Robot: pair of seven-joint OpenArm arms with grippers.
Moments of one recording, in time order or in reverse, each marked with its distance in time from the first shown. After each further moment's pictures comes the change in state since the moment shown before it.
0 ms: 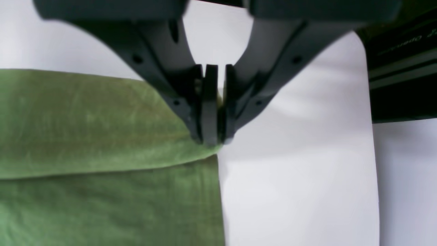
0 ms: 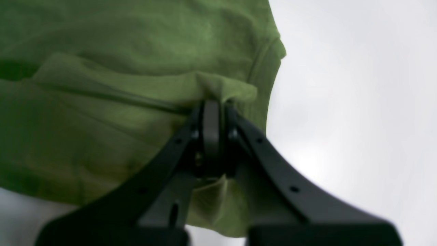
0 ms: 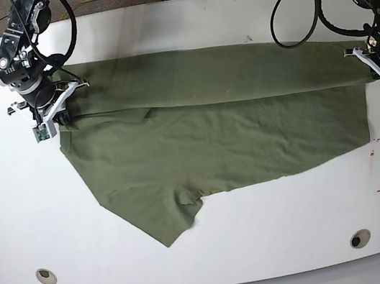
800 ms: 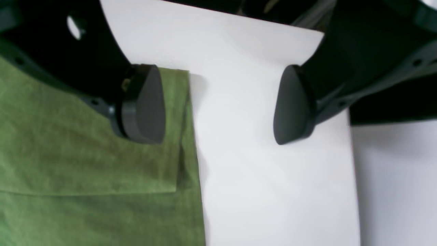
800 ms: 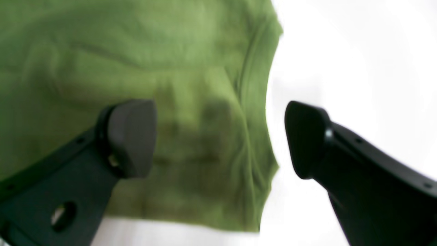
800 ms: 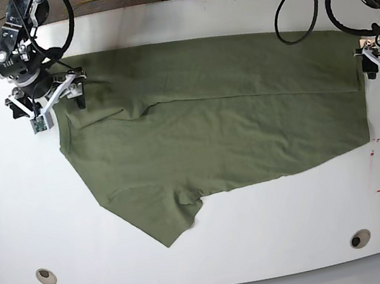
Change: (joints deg) left arm -0.1 -3.4 -0.5 0.0 -0.2 -0.1 -0.1; right arm -3.3 0.2 0.3 0.7 0.2 -0.2 0.1
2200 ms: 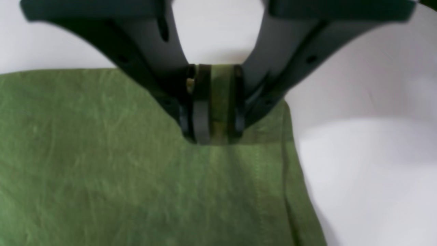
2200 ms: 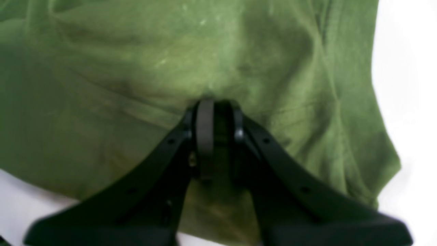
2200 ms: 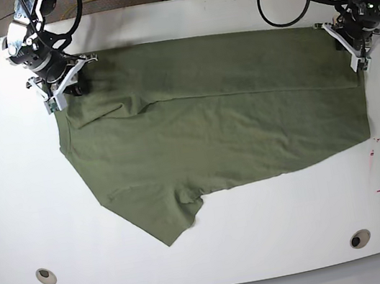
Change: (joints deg) left arm 10.5 5.4 5.2 -14.0 7.4 0.1 -17.5; right arm -2.2 -0.6 -0.4 -15.0 1.9 5.8 9.7
